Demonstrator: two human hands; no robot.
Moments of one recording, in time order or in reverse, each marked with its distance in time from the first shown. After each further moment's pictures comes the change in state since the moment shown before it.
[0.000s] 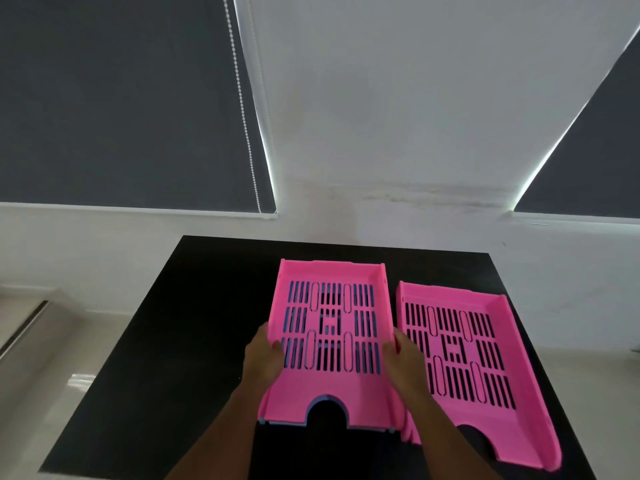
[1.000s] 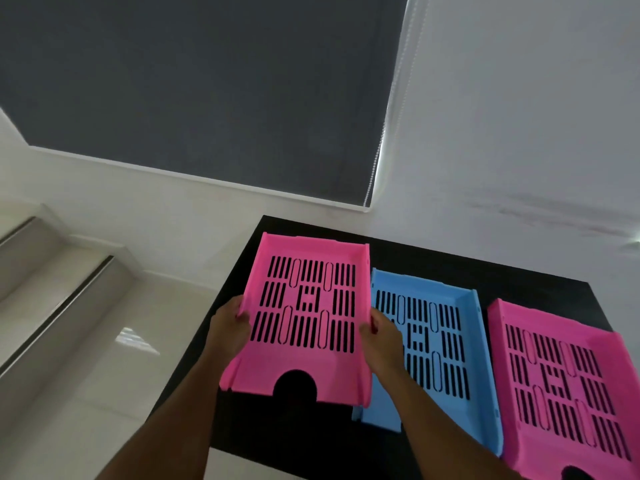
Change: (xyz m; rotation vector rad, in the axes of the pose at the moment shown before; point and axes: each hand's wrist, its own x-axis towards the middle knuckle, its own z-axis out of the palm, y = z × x) left_hand 0.055 -0.101 -0.222 0.065 0.191 0.028; right_hand -0.034 -0.129 0.200 -0.038 -0.131 -0.135
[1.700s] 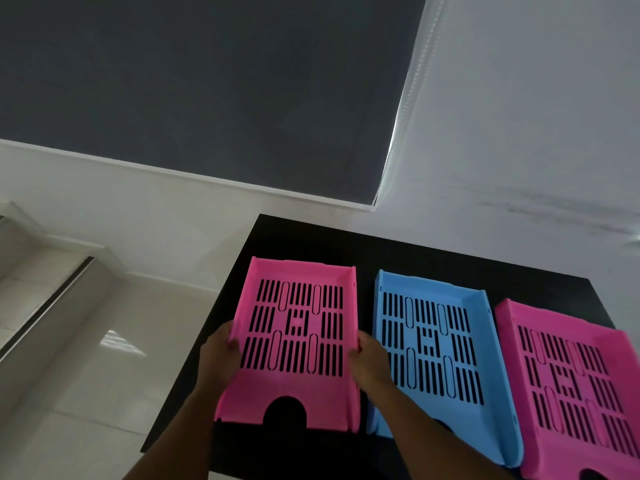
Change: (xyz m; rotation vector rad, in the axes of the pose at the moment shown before) left_hand 0.028 -0.066 0.009 -0.004 -0.011 -0.038; right_hand 0.001 0.007 0.052 -0.053 -0.130 0.173
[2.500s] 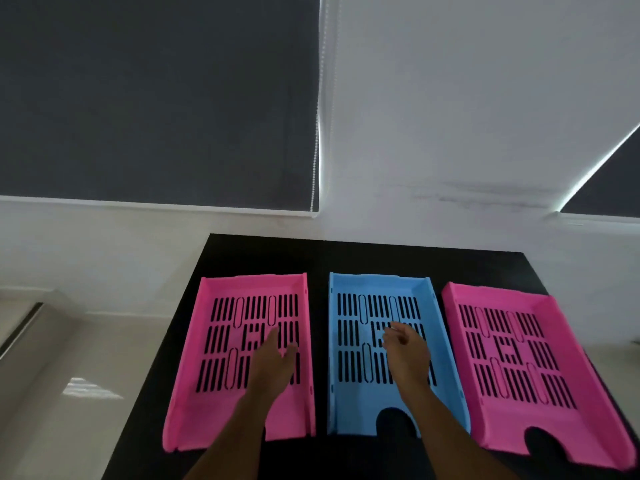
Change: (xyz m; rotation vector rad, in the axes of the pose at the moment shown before) left_hand -0.053 0.100 0.111 0.046 -0.240 0.102; right_hand -0.007 0.053 -0.118 0.255 0.455 0.108
